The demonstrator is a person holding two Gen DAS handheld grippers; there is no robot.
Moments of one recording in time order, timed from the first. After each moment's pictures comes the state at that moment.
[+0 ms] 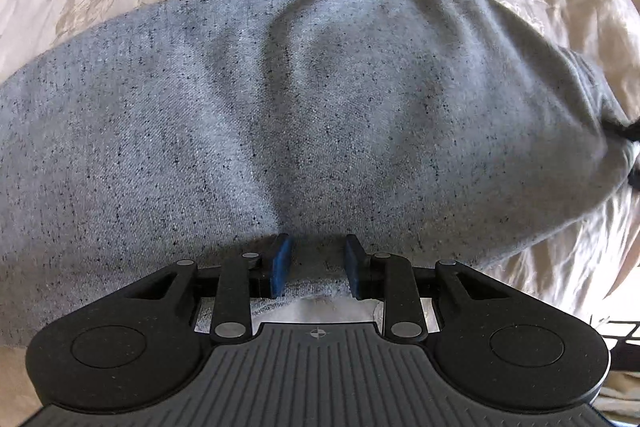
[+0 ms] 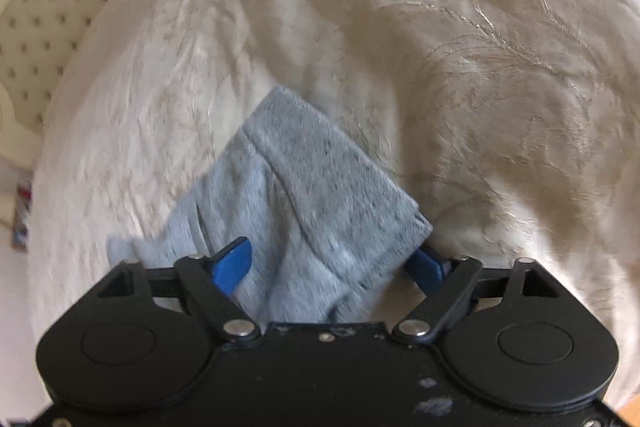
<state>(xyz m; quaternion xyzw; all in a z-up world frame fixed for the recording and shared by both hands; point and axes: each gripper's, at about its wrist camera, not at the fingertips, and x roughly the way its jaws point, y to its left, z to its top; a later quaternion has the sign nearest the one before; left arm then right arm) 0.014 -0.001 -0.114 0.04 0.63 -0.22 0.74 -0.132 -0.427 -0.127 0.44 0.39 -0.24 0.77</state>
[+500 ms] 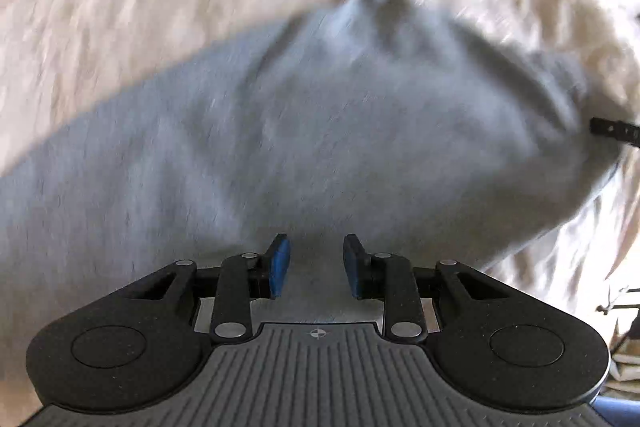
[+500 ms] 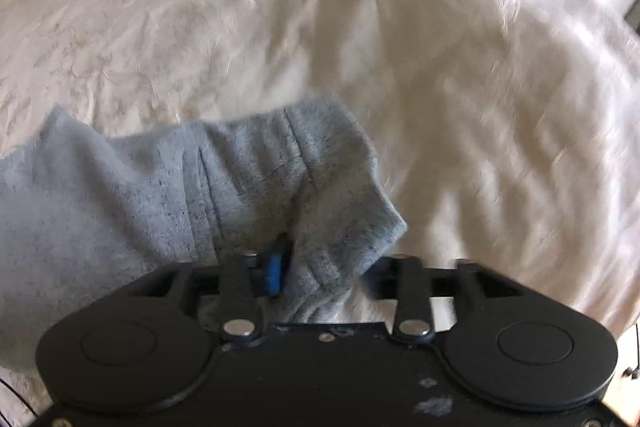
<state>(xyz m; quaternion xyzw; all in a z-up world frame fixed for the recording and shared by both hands) 0.031 -0.023 -0.068 0.09 0.60 -0.26 0.75 -0.107 -0.362 -0.077 0.11 0.48 -0.26 0.83</state>
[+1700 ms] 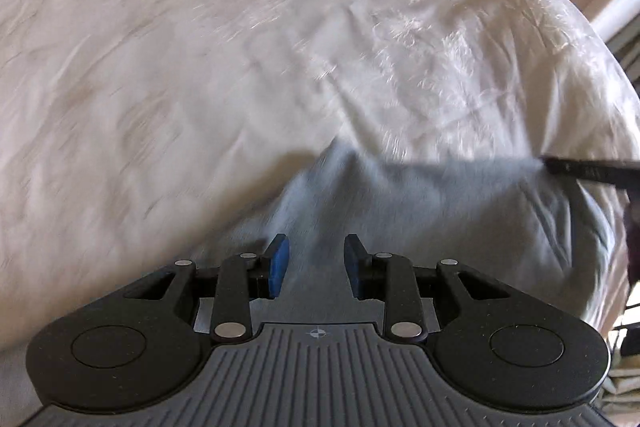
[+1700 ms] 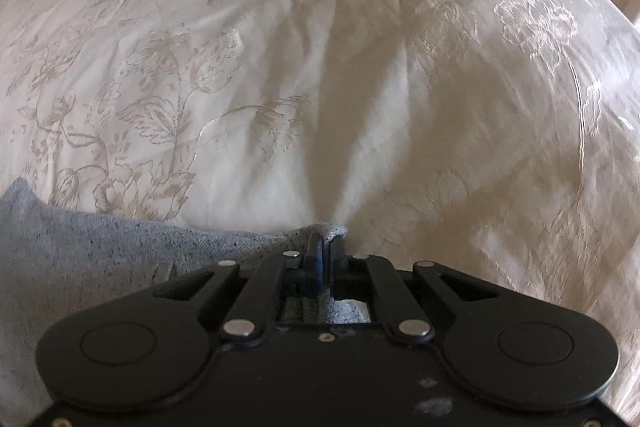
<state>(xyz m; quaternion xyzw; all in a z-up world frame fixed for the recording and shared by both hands) 0.132 -0.124 -0.079 0.08 0.55 -0.31 0.77 -0.003 -0.431 -0.101 0.11 0.52 -0.22 0.82</state>
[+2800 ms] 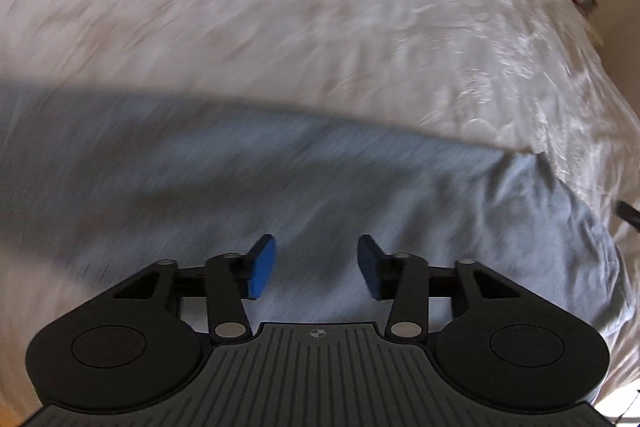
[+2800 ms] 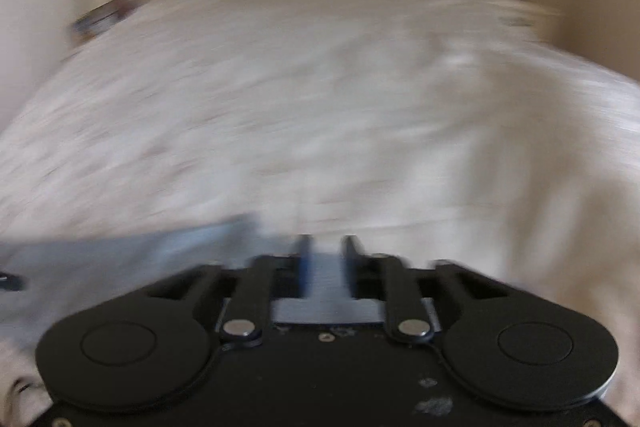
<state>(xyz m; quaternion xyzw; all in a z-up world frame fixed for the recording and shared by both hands) 0.046 0.142 -0.051 -0.12 0.57 -0.06 0.81 0.005 -0.251 -0.031 0.06 0.41 0.01 0.91</state>
